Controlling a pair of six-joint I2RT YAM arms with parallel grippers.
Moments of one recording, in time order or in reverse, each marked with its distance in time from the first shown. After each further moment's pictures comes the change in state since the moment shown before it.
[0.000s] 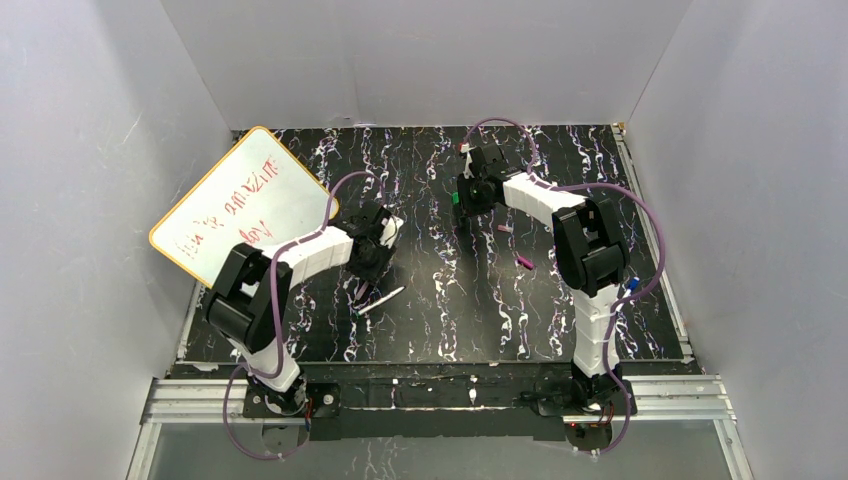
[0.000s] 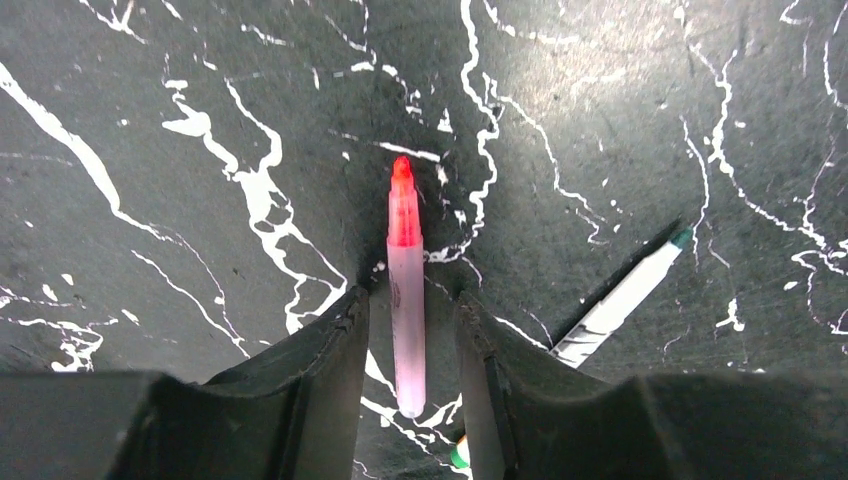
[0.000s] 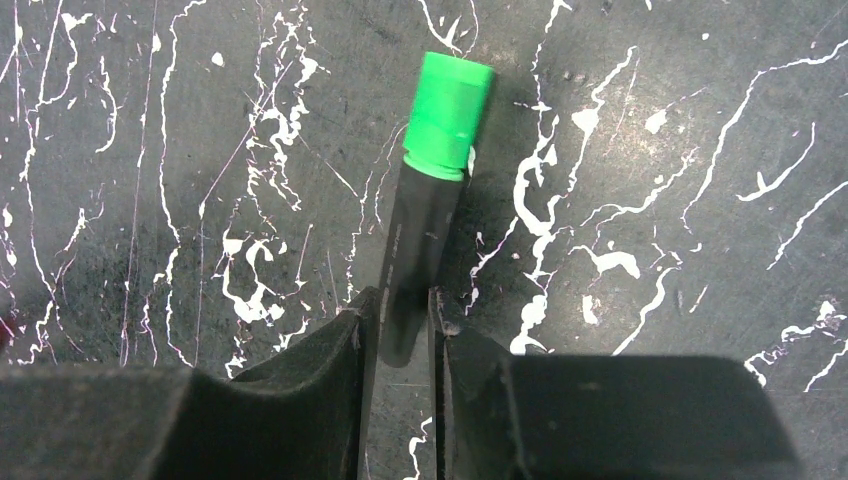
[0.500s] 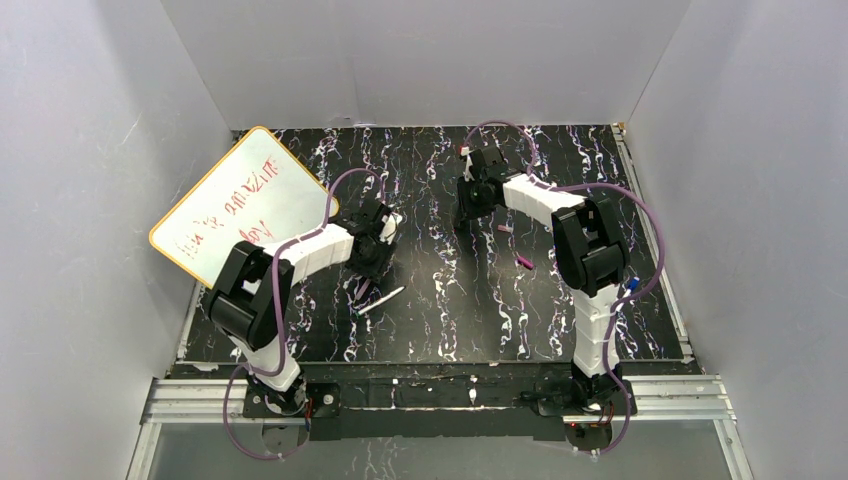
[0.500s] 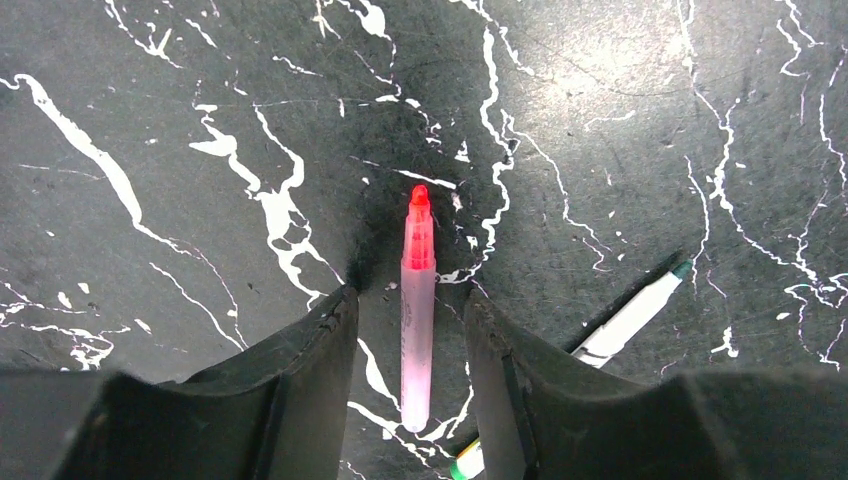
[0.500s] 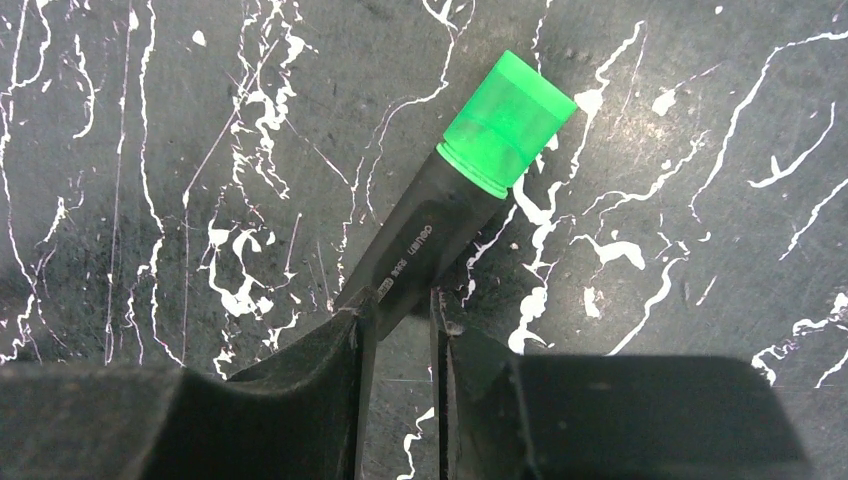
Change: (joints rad) left arm 0.002 0.034 0.038 0.000 0.005 -0.018; right arm 0.000 0.000 -0.012 0.003 0.001 -0.005
